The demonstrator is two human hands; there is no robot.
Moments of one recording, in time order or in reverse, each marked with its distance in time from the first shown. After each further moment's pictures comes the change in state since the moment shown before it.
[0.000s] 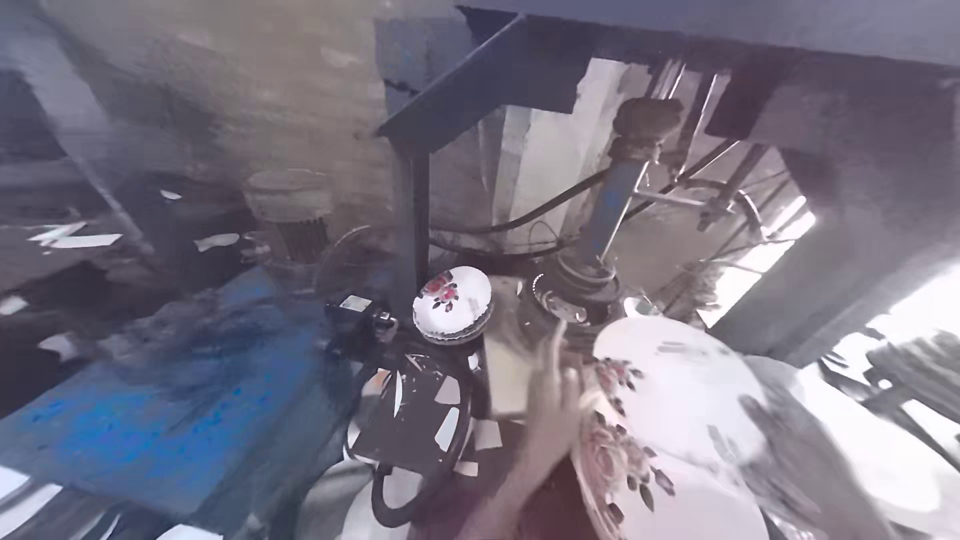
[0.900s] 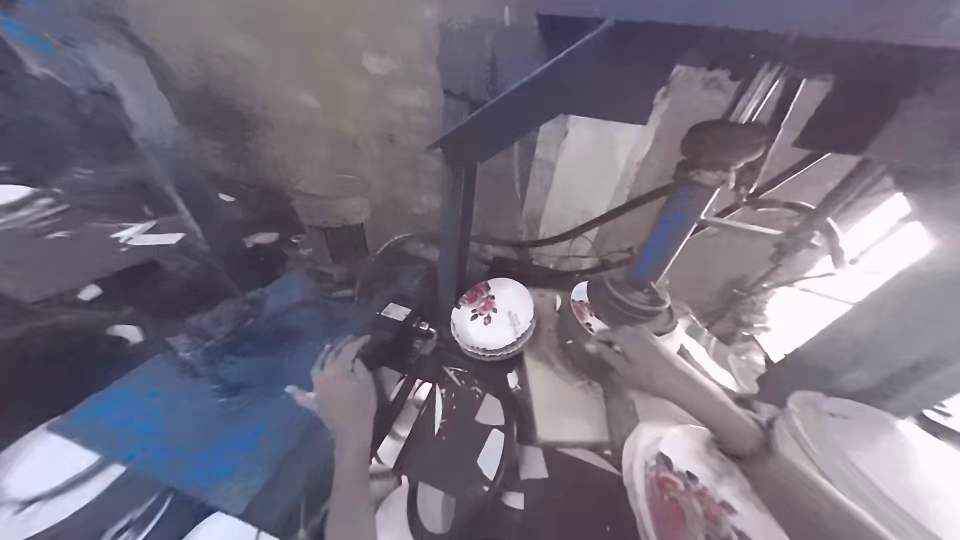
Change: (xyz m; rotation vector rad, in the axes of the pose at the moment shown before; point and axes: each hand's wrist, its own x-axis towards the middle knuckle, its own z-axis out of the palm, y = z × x) left_hand -0.016 -0.083 -0.286 1.054 0.683 -0.309; right_hand 0.071 -0.151 0.181 -0.733 -0.787 -0.268
